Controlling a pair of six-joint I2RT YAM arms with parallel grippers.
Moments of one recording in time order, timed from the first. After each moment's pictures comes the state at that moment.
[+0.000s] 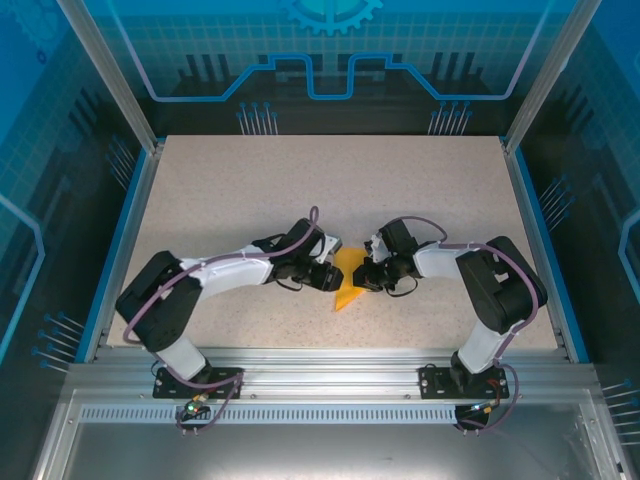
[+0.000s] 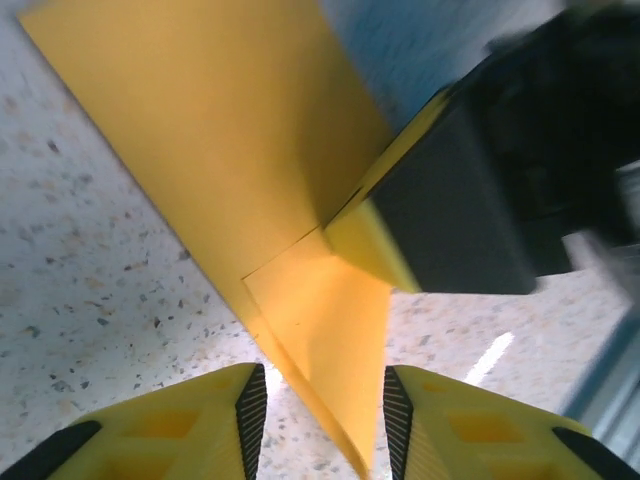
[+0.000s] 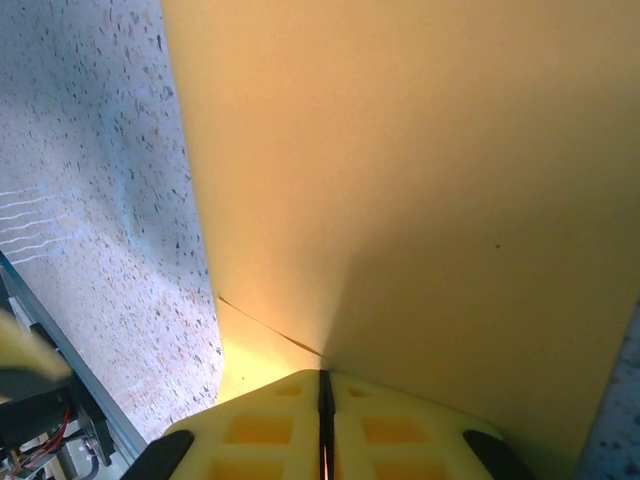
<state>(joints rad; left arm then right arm) -0.70 1.61 0.93 -0.27 0.35 -0.40 0.45 1.72 0.75 -0.18 -0.61 0.60</state>
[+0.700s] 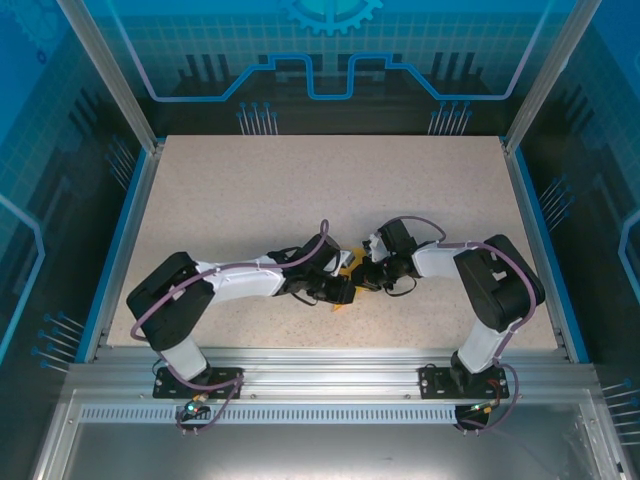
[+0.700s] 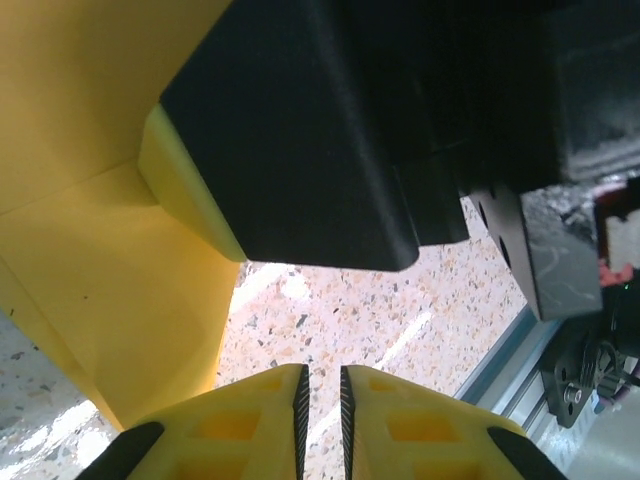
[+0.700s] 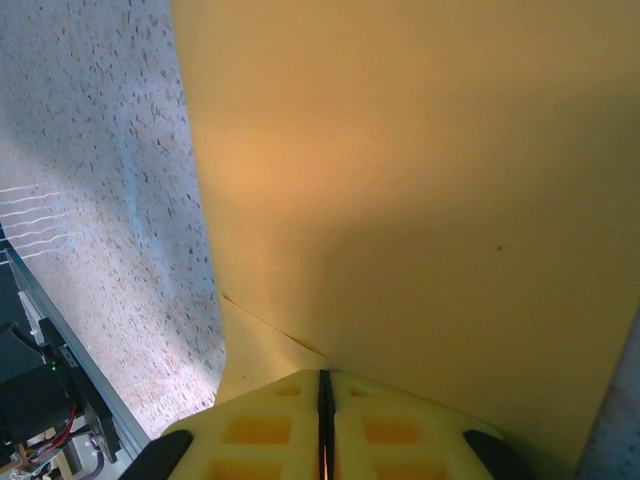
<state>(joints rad) -0.82 1.69 0.91 -0.17 0.41 -0.64 0.45 1.74 0.75 -0.15 -0.63 0.61</state>
